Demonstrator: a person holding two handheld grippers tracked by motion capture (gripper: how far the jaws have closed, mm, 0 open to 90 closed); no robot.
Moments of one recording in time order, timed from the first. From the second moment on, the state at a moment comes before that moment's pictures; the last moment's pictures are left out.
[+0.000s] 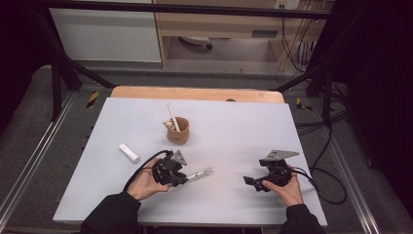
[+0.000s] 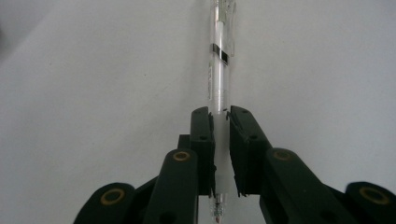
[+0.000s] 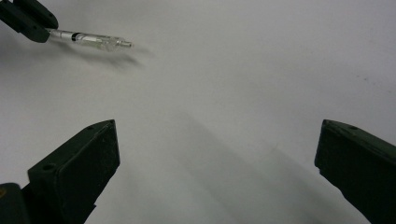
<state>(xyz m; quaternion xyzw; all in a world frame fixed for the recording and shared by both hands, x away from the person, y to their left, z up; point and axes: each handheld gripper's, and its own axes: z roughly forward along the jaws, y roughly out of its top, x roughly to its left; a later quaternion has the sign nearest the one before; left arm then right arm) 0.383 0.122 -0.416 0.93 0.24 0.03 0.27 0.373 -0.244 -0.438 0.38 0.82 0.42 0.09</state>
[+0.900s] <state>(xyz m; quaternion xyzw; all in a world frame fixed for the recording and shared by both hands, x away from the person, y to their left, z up) 0.387 0.146 -0.386 0.93 0.25 0.03 0.27 0.367 -0.174 -0.419 0.27 0.88 0.37 0.13</state>
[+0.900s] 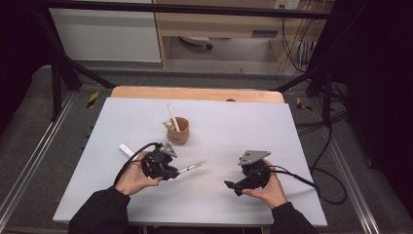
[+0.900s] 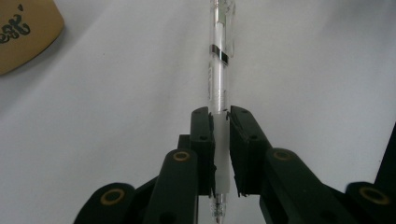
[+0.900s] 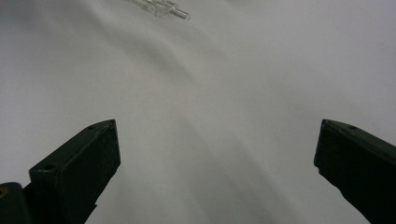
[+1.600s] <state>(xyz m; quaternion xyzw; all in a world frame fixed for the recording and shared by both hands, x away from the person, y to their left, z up) 0.387 0.128 -0.367 0.94 0.23 0.04 0.25 0.359 -0.123 -0.403 0.17 0.91 0.33 0.19</state>
